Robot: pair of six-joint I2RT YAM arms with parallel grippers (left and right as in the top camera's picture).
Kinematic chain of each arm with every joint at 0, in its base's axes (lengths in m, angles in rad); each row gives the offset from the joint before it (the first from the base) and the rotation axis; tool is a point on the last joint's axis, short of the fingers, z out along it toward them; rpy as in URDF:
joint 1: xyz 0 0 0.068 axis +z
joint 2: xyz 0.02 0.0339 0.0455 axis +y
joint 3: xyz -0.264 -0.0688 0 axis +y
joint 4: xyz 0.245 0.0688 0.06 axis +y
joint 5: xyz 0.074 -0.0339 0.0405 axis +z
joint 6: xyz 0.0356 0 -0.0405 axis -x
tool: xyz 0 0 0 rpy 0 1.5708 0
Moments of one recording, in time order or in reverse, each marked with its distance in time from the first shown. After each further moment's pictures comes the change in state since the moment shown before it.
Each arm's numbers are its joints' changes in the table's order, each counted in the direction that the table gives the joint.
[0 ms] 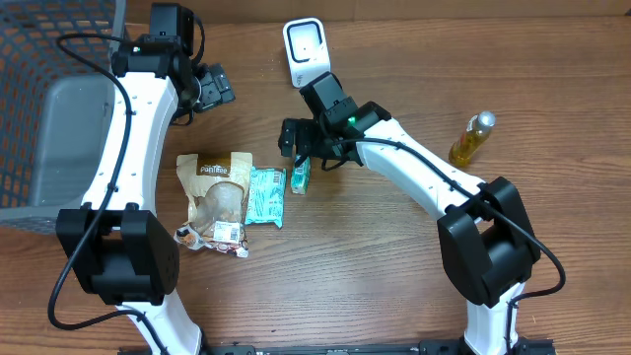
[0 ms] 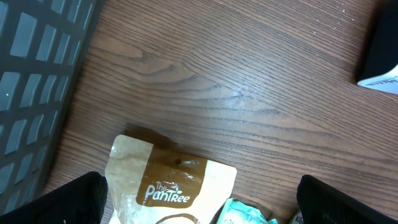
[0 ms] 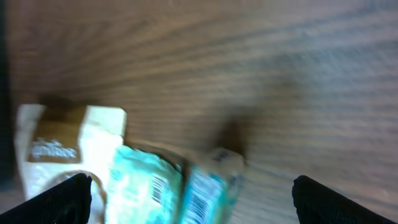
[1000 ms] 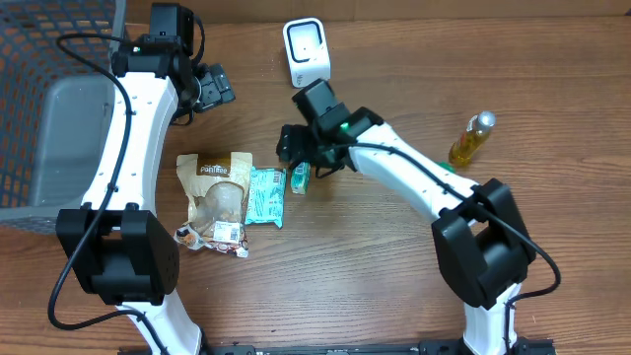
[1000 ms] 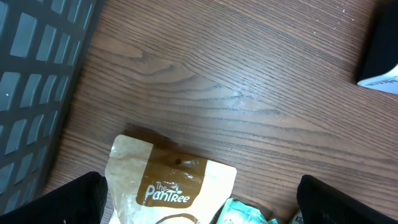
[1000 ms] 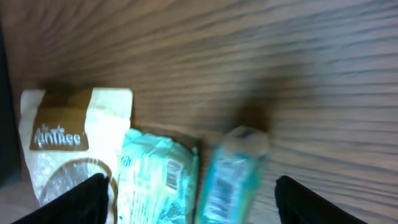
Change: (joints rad) left arm 0.000 0.000 0.000 0.000 0.000 0.000; right arm 0.047 0.013 0.010 0.010 0.010 -0.079
